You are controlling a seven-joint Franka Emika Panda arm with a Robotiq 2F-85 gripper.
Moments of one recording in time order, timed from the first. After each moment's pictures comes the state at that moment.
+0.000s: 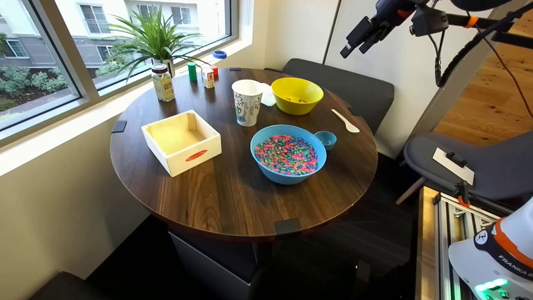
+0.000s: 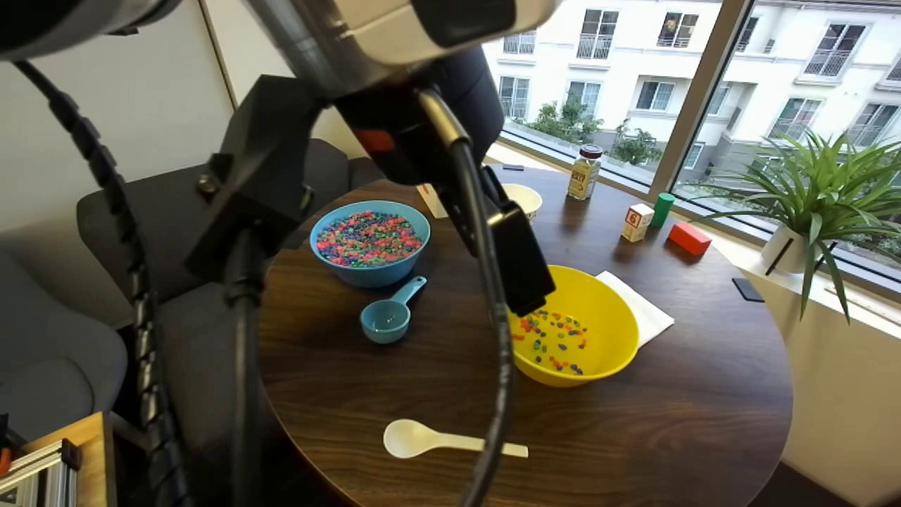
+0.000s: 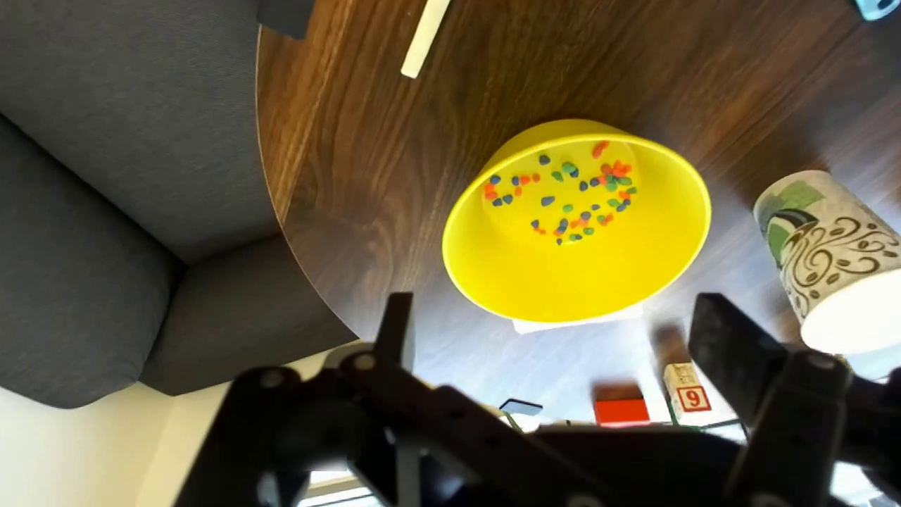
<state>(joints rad) -0.18 -0.40 -0.07 -2.32 -0.09 2.41 0.12</state>
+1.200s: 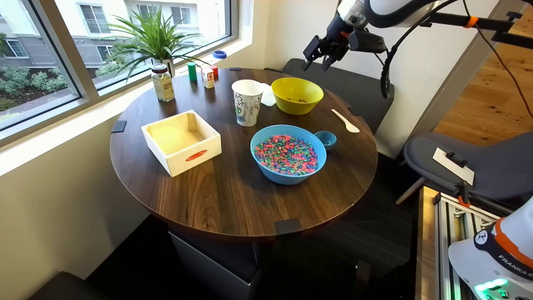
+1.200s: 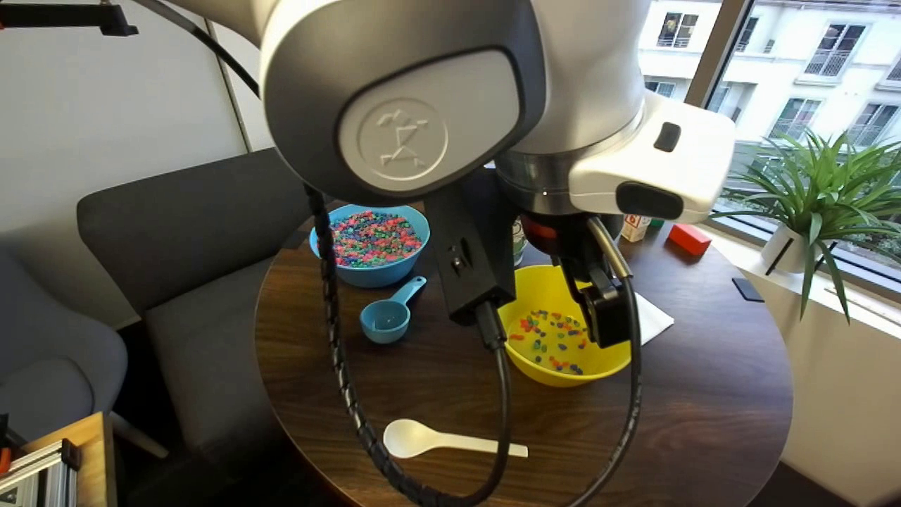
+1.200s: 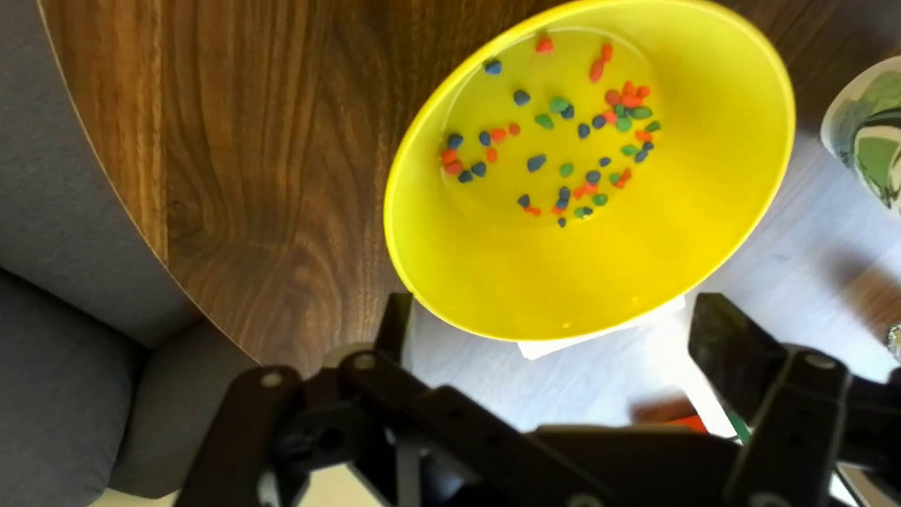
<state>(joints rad) -0.15 -0.01 -0.11 -2.08 0.09 2.49 0.13</state>
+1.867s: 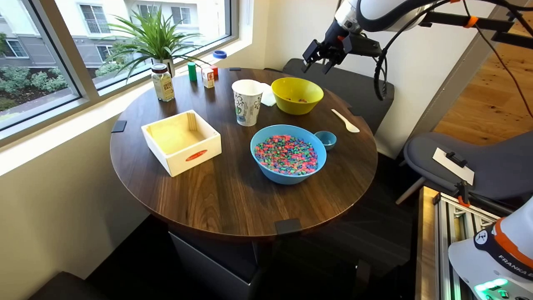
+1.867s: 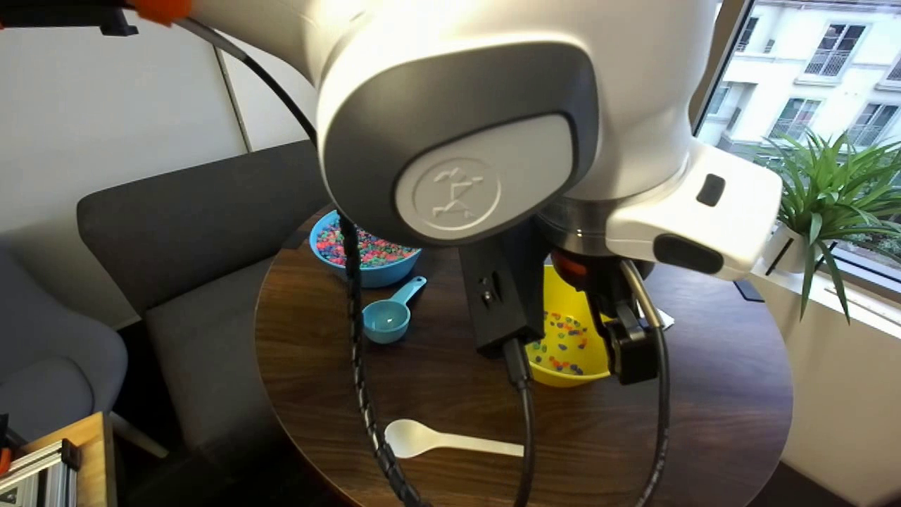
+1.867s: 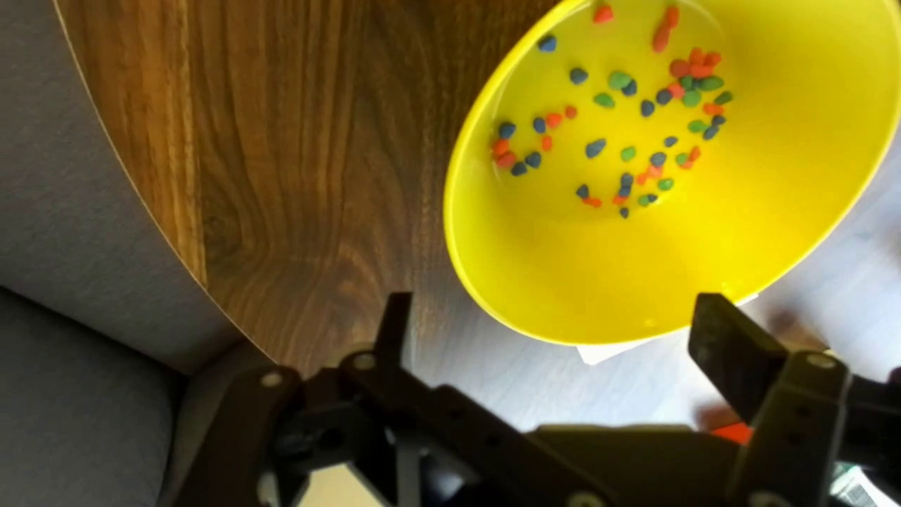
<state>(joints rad) -0.16 0.06 -0.14 -2.04 0.12 2.49 0.15</state>
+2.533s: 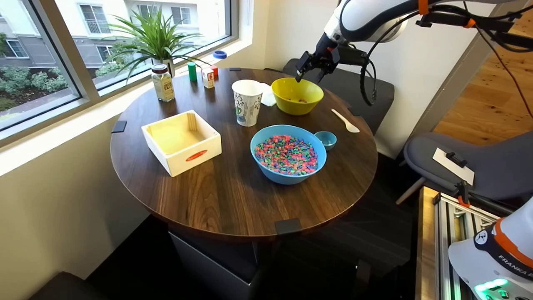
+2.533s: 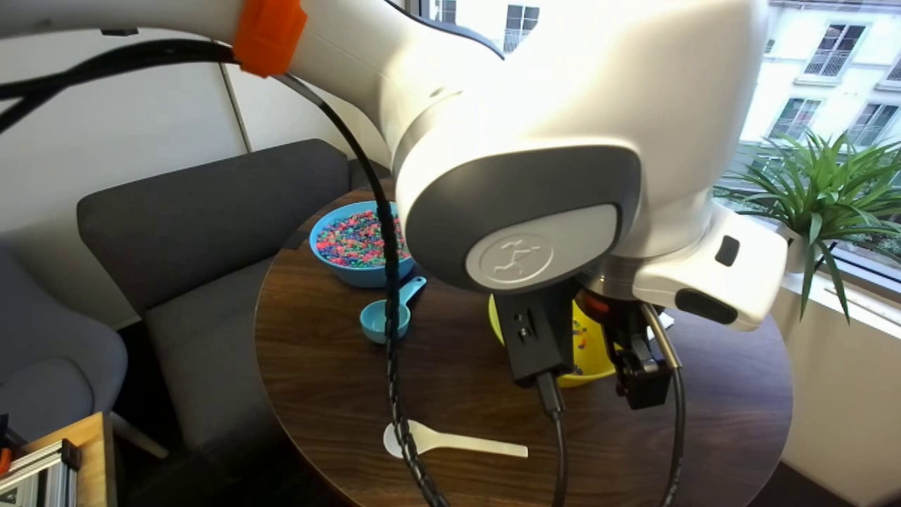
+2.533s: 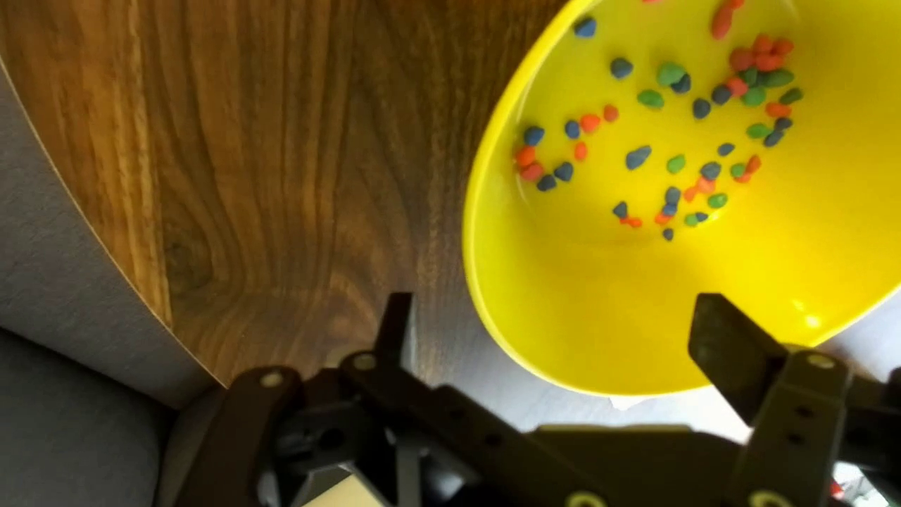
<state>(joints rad) -0.17 0.19 -0.14 -1.96 0.18 2.49 0.10</state>
